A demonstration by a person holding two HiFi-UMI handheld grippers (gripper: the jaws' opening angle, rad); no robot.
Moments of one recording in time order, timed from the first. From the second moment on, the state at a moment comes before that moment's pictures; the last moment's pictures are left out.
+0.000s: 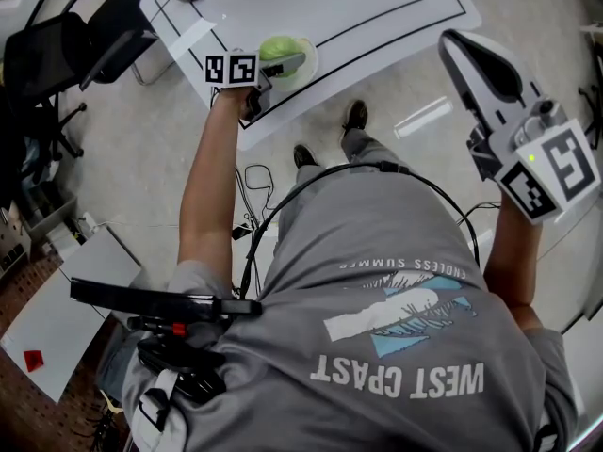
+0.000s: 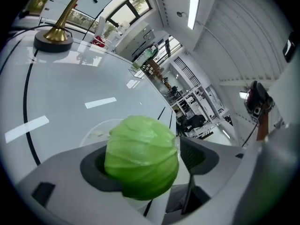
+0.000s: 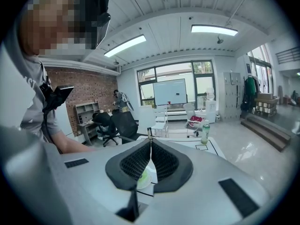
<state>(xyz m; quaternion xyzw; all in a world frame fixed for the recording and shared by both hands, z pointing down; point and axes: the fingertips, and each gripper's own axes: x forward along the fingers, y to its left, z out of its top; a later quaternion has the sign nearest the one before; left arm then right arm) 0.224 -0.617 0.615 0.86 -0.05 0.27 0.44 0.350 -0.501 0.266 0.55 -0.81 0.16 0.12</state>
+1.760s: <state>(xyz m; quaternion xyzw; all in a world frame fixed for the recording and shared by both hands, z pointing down) 0.215 -0.653 0.609 0.91 -0.18 0.35 0.10 0.323 -0.500 0.281 0.53 -0.82 0.16 0.12</state>
